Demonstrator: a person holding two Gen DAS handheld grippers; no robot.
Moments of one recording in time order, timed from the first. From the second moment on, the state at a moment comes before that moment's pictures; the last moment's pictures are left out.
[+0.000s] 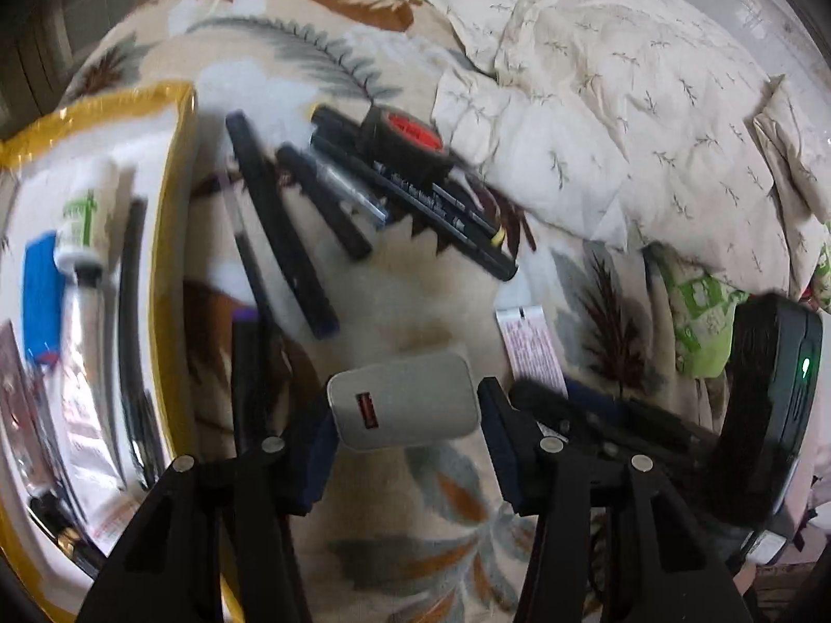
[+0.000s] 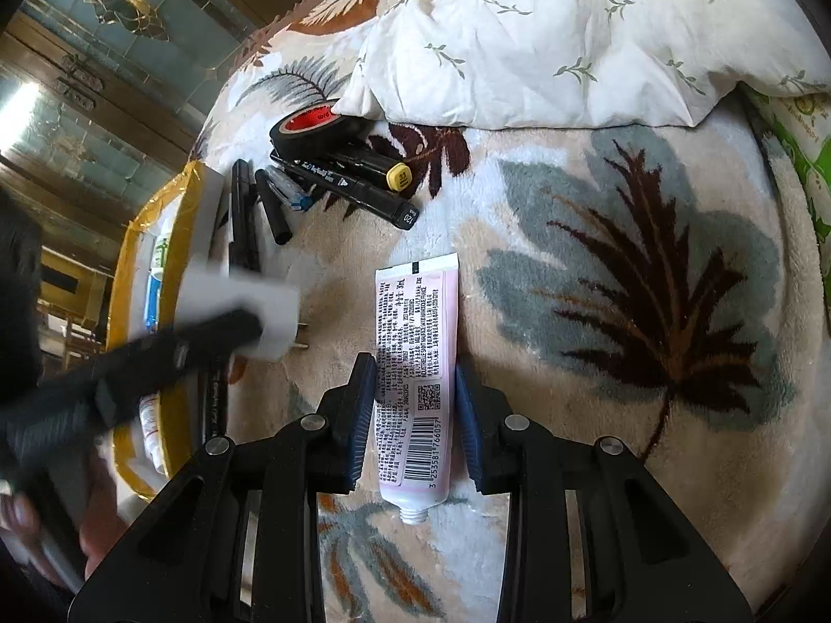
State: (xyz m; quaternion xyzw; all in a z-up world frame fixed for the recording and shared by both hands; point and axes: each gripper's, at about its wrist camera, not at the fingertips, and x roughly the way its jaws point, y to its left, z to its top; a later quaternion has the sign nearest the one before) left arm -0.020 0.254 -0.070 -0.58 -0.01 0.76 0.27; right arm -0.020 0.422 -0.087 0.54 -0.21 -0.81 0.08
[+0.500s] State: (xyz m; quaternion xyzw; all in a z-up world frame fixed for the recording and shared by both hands) left arm 0.009 0.239 -0.070 -0.59 -0.01 0.75 0.31; right arm -0.020 0.418 -0.083 0.55 -0.20 -0.81 0.07
